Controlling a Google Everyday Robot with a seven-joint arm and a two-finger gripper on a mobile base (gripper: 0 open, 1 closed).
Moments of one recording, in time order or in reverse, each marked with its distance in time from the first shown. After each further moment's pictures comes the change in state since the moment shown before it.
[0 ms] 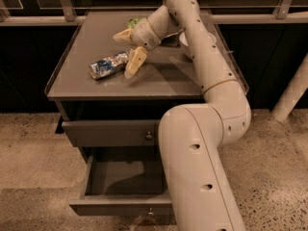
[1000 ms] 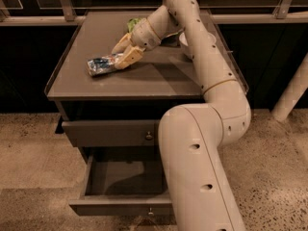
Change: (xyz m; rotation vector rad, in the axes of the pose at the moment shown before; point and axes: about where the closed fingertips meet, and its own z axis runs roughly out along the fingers) arm 0.000 0.000 0.000 0.000 0.000 0.000
